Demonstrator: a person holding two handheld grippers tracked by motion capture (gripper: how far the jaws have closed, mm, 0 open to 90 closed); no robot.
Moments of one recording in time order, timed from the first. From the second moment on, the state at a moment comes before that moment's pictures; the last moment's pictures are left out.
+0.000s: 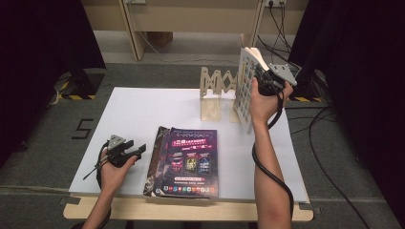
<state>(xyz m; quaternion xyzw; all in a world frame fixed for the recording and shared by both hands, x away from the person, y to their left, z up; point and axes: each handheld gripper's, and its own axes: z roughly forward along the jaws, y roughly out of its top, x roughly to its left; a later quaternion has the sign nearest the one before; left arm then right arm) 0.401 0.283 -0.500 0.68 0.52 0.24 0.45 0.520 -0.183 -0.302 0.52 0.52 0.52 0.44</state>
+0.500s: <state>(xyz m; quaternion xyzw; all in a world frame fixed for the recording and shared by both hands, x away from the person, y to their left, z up) 0.401 0.284 -0.500 0.68 0.52 0.24 0.45 0.515 -0.176 -0.330 0.49 0.53 0.51 0.46</state>
